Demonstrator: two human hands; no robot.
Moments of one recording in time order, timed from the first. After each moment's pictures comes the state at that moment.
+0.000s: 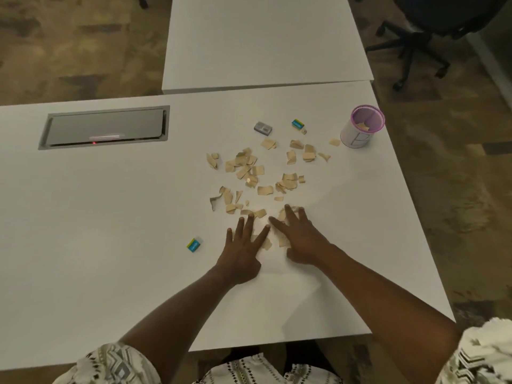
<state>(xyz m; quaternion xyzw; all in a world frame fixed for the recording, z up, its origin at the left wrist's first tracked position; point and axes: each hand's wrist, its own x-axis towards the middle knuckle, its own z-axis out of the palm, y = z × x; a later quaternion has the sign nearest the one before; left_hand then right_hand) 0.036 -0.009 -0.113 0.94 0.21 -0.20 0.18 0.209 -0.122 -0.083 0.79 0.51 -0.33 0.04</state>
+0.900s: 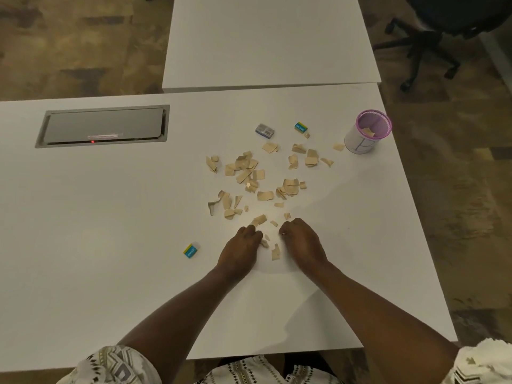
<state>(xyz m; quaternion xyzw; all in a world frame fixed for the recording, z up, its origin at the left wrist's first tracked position) 0.061 0.000 -0.104 0.95 0.24 -0.08 0.20 0.204 -0.116 -0.096 0.86 0.39 -0.23 -0.21</state>
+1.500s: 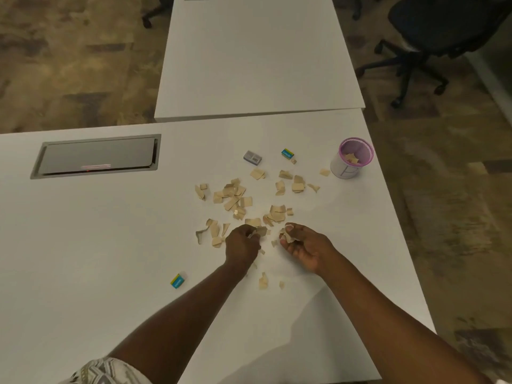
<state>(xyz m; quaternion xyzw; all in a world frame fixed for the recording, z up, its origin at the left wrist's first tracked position) 0.150 0.017 -0.065 0.63 0.56 0.03 0.53 0.284 -0.094 -0.064 0.51 -0.21 -0.54 -0.63</state>
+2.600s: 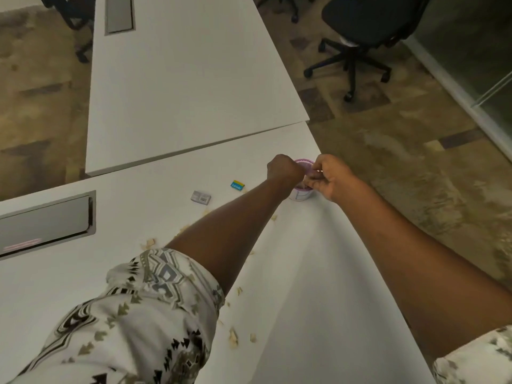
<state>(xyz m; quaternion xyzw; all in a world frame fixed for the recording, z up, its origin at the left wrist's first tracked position) 0.469 0.029 0.025 0.77 0.42 -0.04 0.48 0.532 -0.055 0.013 0.65 -0.21 -0.35 -0.64</state>
